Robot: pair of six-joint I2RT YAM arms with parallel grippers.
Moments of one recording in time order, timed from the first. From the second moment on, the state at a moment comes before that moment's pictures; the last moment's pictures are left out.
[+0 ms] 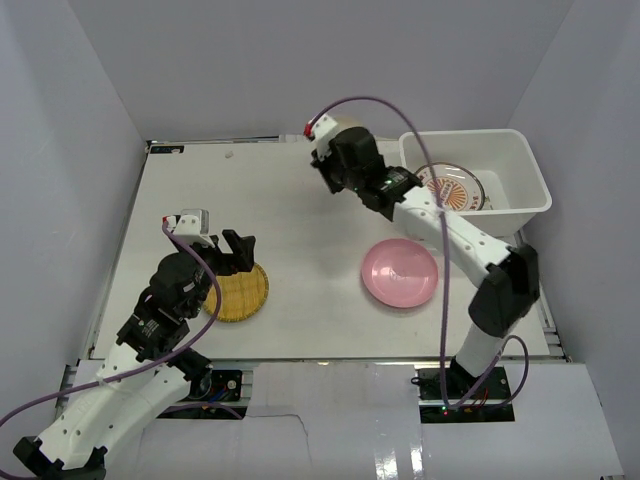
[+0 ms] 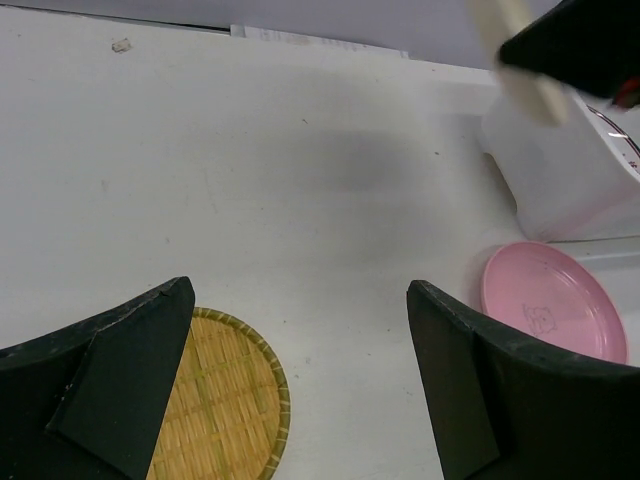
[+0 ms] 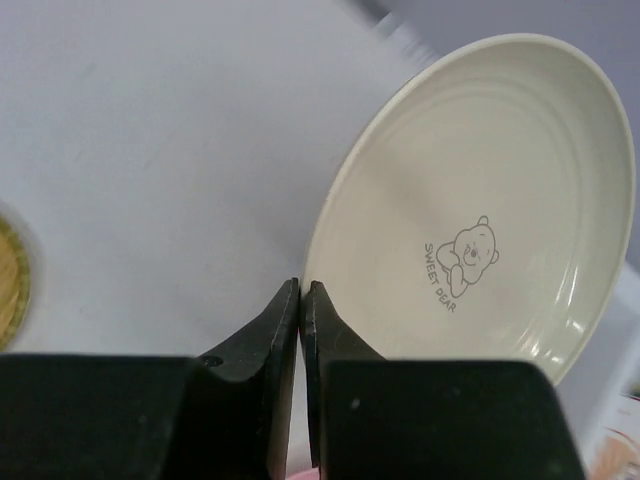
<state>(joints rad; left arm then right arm) -0.60 0.53 0.68 -0.29 -0.36 -0.32 0.75 1.80 1.65 -0.40 0.03 -0.19</state>
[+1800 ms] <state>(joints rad) -0.58 0.56 0.68 -0.29 -0.33 -0.32 0.99 1.37 1.09 -0.37 0.11 0.23</state>
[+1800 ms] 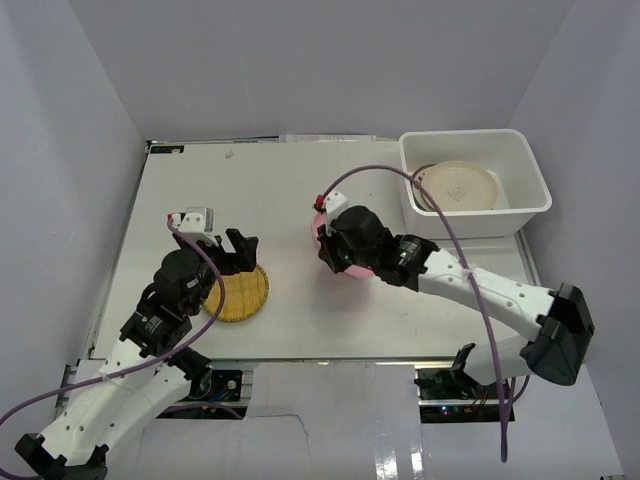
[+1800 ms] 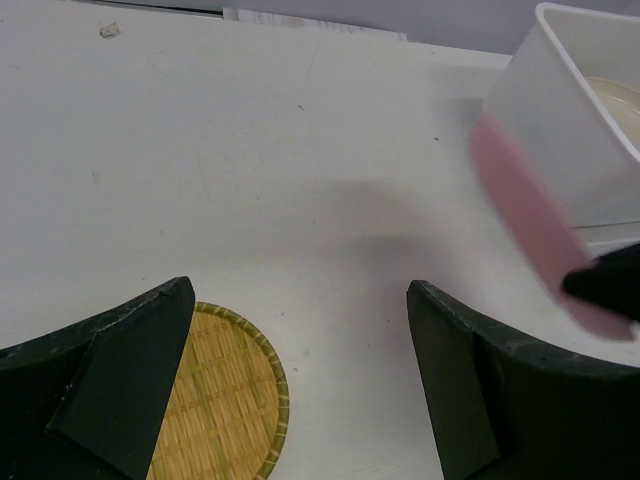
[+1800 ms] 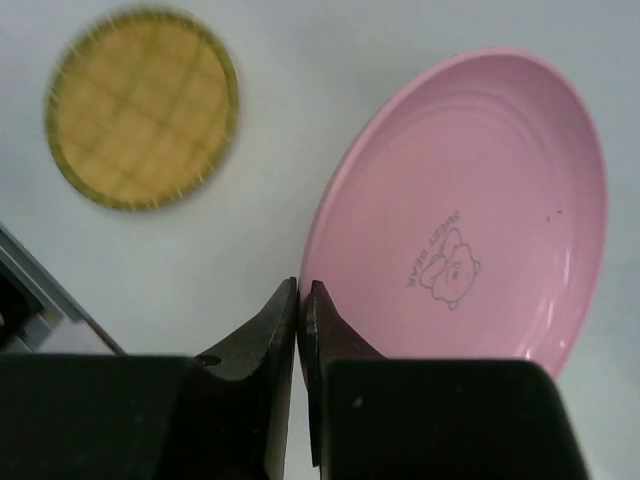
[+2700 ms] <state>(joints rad) -0.58 0.53 0.68 -0.29 -0.34 -0.32 0.25 1.62 1.44 -0.35 0.25 -0.02</state>
